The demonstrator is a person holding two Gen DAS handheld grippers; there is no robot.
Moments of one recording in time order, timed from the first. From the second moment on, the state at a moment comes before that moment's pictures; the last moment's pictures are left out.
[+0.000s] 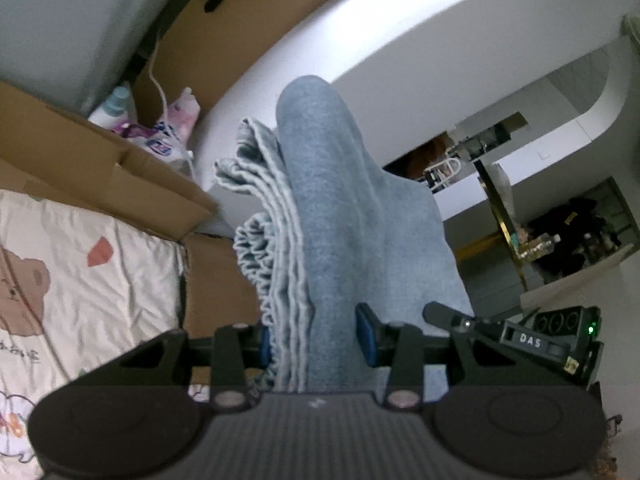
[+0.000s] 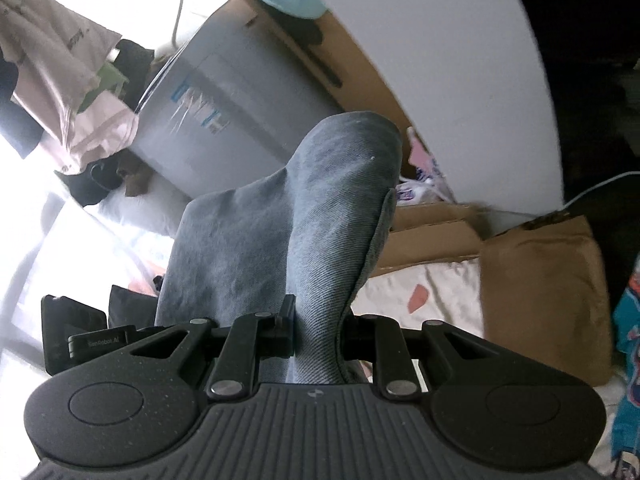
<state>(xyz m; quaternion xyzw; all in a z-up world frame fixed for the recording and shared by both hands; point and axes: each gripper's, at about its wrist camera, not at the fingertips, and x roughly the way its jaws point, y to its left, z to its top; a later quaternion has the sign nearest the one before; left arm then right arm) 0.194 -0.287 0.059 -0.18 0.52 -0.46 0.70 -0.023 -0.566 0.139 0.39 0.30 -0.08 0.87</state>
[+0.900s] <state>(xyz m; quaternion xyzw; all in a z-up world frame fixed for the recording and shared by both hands) 0.180 -0.397 -0.005 -0.20 0.52 -0.47 0.69 -0.071 -0.682 0.081 0.38 0.29 -0.11 0.87</state>
